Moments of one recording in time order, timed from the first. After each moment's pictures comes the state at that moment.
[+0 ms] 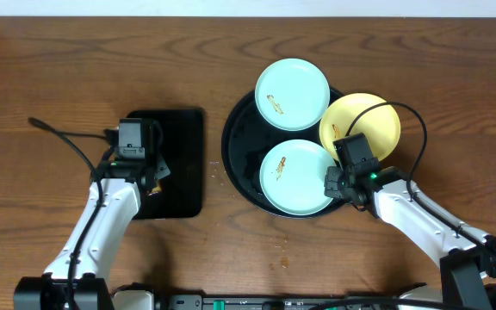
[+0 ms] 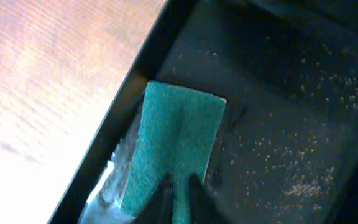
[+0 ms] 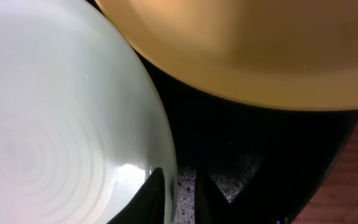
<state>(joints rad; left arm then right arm) -0.02 1.38 0.77 -0.56 -0.23 -0.51 0.37 1.52 0.70 -0.41 0.06 0.50</state>
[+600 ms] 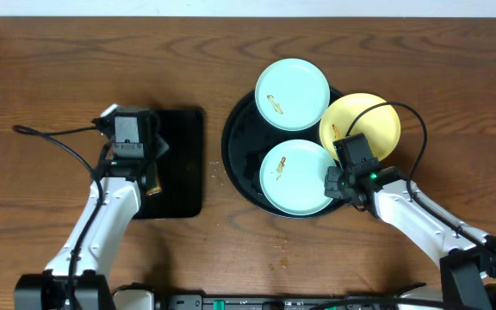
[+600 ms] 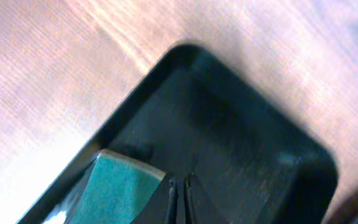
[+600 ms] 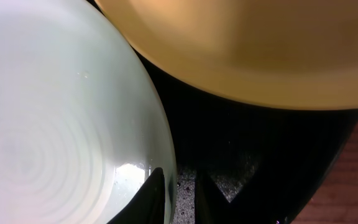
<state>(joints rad) -0.02 1.39 0.78 -0.28 -0.25 -0.69 0.37 1.52 0.70 -0.41 0.06 0.50</state>
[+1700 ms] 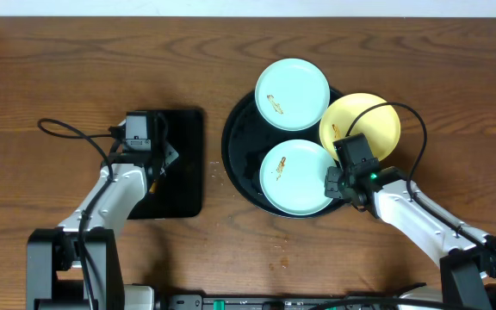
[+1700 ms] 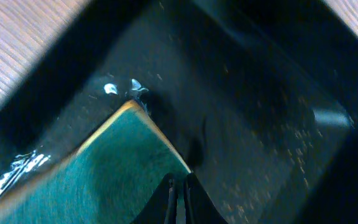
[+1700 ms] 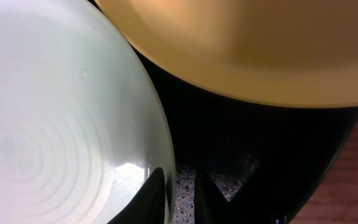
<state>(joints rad) -0.02 1.55 0.78 -0.32 -0.08 -0.72 0.37 1.52 0.70 -0.41 0.06 0.50</state>
